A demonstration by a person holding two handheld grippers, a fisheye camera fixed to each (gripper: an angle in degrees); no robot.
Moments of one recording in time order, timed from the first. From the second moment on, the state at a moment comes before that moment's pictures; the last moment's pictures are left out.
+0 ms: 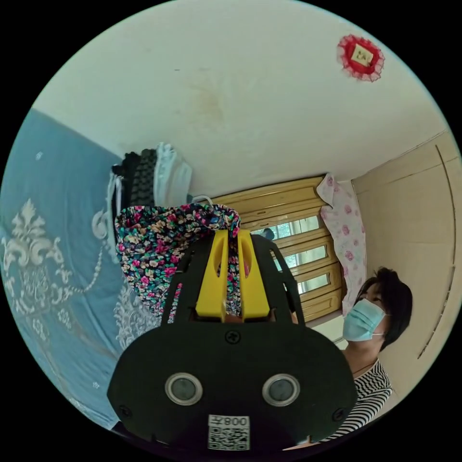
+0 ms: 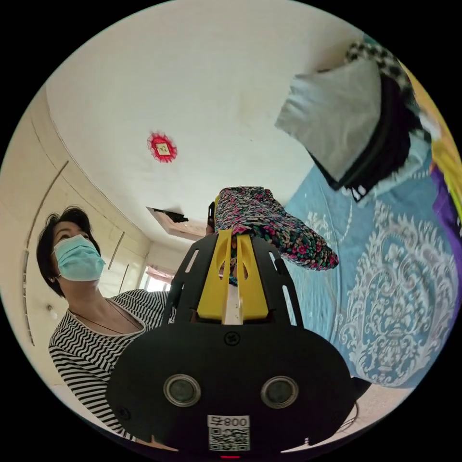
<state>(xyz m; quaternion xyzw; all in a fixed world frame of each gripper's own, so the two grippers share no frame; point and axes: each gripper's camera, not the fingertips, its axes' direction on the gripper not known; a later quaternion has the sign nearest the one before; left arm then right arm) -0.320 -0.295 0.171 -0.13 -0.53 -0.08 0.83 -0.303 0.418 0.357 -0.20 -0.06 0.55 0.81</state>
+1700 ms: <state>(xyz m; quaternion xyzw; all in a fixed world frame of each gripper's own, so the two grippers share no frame) -0.803 -0.619 0.748 -0.45 -0.75 0.15 0.46 0.123 0.274 0.576 -0.40 0.31 0.22 0.83</state>
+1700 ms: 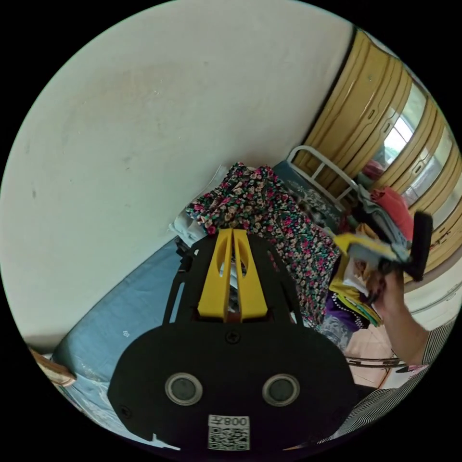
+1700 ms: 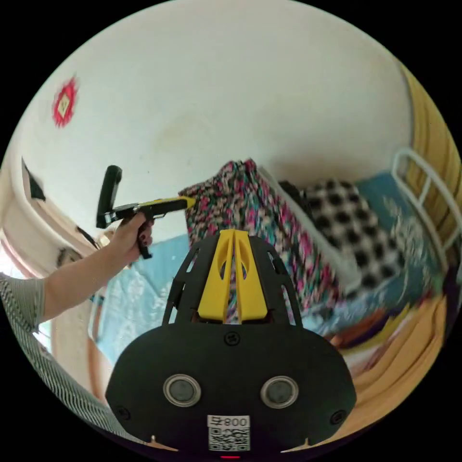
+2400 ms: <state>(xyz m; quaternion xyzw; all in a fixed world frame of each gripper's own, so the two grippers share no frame) -0.903 -0.643 0.760 -0.45 -0.81 0.11 0.36 0.346 0.315 0.751 -0.62 0.30 0.12 0.72</state>
